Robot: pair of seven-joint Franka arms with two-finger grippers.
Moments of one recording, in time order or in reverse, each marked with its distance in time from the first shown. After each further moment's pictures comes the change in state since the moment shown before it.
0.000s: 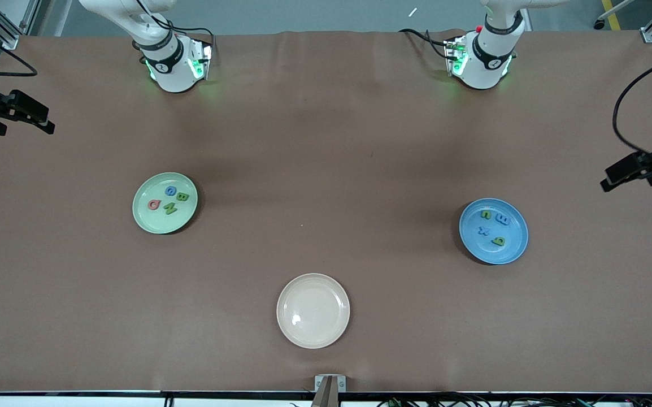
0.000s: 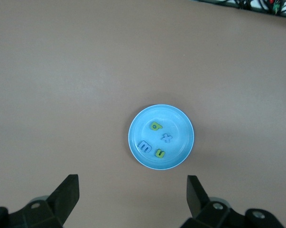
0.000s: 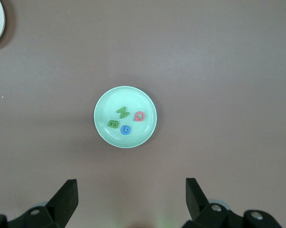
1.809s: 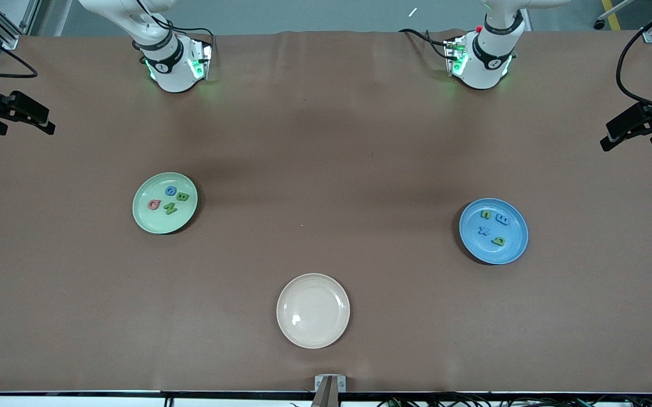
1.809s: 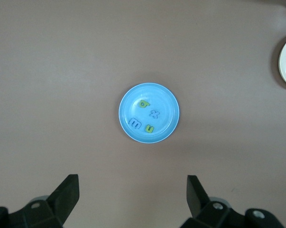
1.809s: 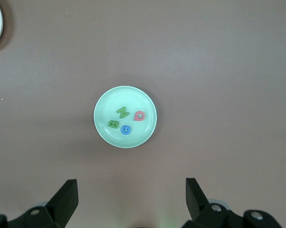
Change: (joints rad) left arm -0.035 -0.057 -0.023 0.078 0.002 -0.187 0.005; right arm 0.000 0.000 0.000 -0.002 0.000 0.000 0.010
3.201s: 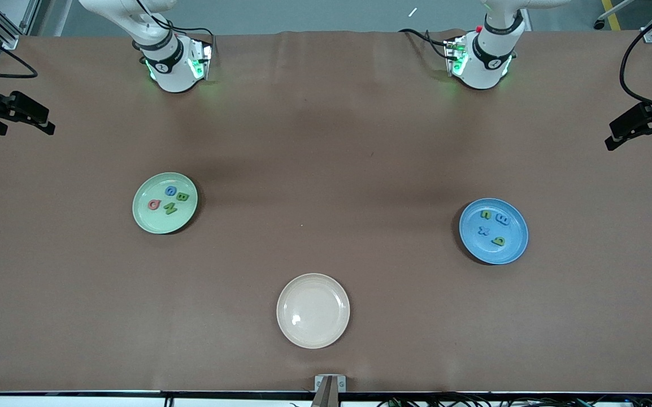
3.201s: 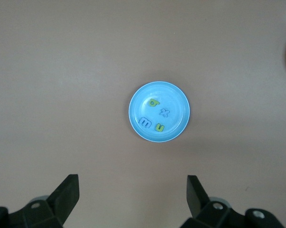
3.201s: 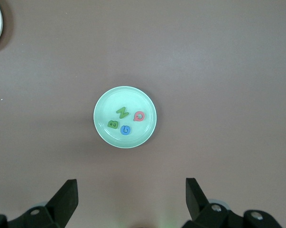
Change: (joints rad) left arm -0.002 0.001 0.000 -0.001 0.042 -0.003 0.023; right arm 0.000 0.000 0.000 0.000 -0.001 0.002 0.000
